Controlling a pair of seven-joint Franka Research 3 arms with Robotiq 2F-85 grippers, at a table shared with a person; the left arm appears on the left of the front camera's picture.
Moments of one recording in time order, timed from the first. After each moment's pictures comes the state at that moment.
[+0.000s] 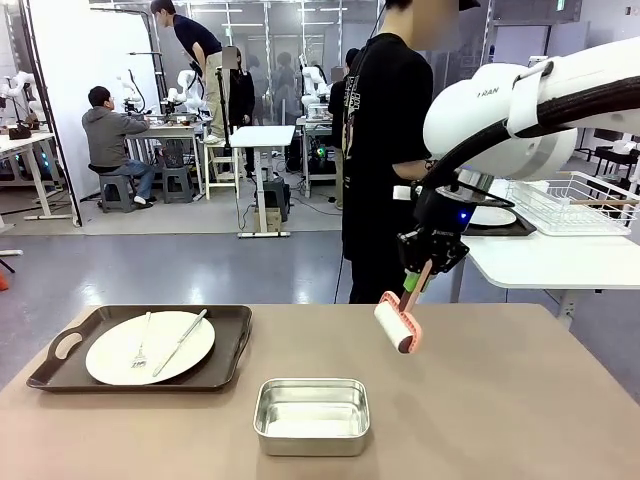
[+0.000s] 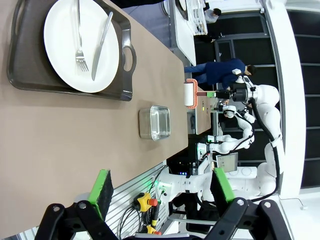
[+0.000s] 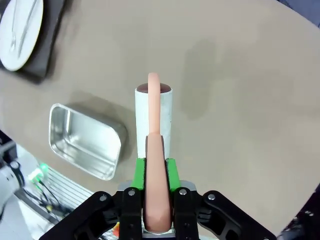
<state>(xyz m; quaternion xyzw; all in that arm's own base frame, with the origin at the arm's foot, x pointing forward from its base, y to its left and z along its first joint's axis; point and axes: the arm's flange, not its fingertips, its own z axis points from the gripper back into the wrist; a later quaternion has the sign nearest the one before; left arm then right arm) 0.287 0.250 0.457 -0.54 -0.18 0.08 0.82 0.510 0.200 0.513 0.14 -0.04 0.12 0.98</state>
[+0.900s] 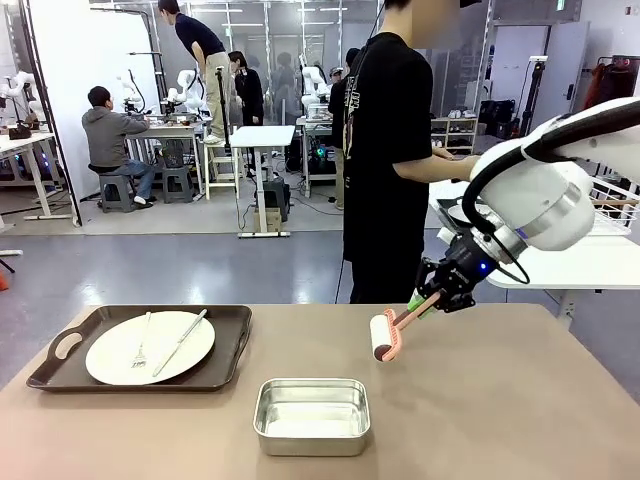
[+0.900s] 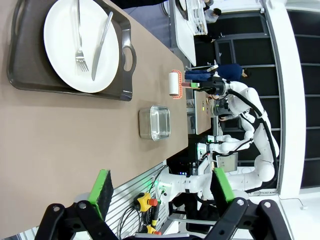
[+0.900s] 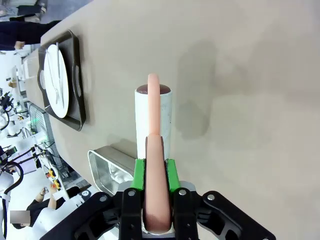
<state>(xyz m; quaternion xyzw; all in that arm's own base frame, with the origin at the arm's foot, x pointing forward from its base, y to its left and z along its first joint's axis) 0.287 0.250 0.457 -0.54 -0.18 0.08 0.82 0.559 0.113 0.394 0.35 -0.01 -0.03 0.94</state>
